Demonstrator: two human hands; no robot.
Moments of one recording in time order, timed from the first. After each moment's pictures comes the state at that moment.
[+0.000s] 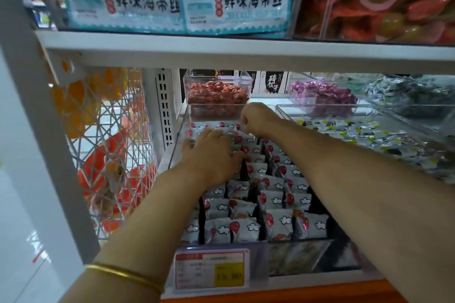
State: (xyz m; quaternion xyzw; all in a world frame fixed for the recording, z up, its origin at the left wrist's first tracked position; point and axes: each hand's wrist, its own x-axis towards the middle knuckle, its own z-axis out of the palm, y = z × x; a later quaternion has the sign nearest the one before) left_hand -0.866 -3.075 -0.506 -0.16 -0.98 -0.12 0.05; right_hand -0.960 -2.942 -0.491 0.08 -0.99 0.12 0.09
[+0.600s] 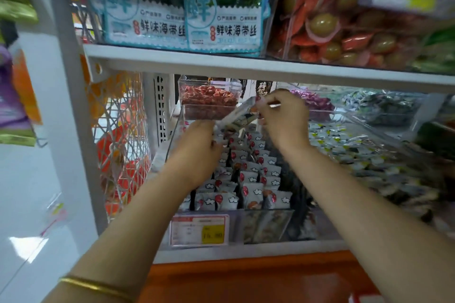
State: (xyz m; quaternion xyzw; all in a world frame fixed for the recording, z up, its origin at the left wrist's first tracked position) left_hand -0.800 -3.082 -0.489 -0.15 -0.91 -0.35 0.17; right_hand -0.828 -2.923 -0.464 0.04 -0.82 0.43 0.36
